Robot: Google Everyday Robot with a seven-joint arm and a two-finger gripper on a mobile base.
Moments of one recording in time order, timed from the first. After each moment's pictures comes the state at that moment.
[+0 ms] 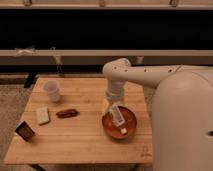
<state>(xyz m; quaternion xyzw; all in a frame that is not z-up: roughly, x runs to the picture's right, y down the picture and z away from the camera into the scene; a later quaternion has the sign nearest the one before) 0.046 0.110 0.795 -0.37 0.18 0.44 0.80</state>
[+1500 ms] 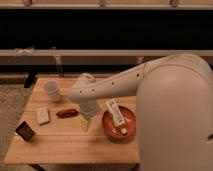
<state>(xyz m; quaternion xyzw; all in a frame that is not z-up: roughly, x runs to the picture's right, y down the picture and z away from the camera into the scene) -0.076 0.180 0.763 -0.31 0.16 0.28 0.90</state>
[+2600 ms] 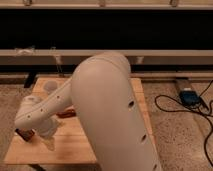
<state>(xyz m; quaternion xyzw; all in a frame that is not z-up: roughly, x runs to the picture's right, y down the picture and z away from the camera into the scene) -0.265 0.244 0.735 -0.31 0.09 0.10 0.94</state>
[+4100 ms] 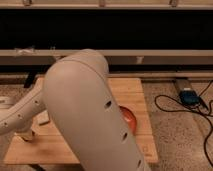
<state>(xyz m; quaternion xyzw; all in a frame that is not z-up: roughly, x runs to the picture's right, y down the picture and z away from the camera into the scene) -0.383 0.182 0.730 -0.18 -0.05 0.03 0.98</state>
